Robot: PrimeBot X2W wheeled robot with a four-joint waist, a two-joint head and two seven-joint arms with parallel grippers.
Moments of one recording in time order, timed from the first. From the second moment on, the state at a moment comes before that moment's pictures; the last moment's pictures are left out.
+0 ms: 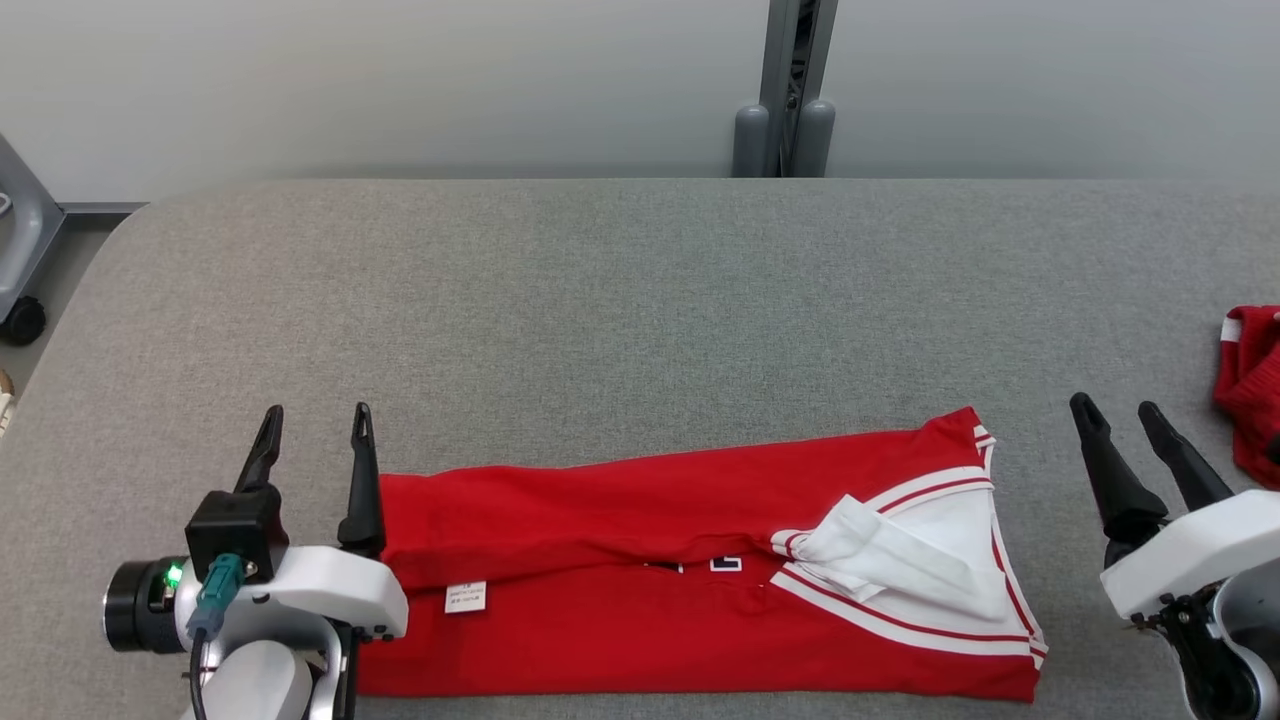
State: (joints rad) left arm -0.24 0.32 -0.44 0.26 -0.49 0.34 -0.25; right arm -0.13 -0.13 -0.09 0.02 0.52 0.13 0.28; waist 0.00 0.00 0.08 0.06
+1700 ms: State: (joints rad) left arm -0.13 0.06 -0.13 0.17 -0.04 0.11 -0.26; right arm -0.27 -0.55 0.40 0.27 1.02 0.13 0.48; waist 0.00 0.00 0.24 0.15
